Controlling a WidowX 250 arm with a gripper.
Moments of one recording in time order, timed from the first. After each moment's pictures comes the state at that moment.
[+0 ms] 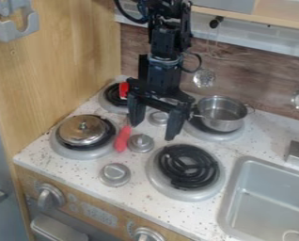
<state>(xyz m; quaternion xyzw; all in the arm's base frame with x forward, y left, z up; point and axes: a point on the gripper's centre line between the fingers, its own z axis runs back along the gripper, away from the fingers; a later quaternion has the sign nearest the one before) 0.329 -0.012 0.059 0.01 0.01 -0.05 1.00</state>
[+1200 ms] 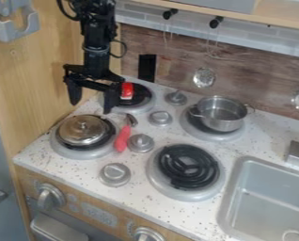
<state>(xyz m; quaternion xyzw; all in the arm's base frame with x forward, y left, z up) 0.367 0.142 0.033 0.07 -0.03 0.13 0.99</state>
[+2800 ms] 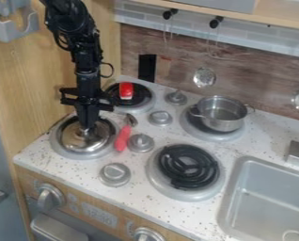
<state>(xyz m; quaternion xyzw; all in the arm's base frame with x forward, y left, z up) 0.384 0.160 -0.009 0.02 -0.03 0.13 0.99</state>
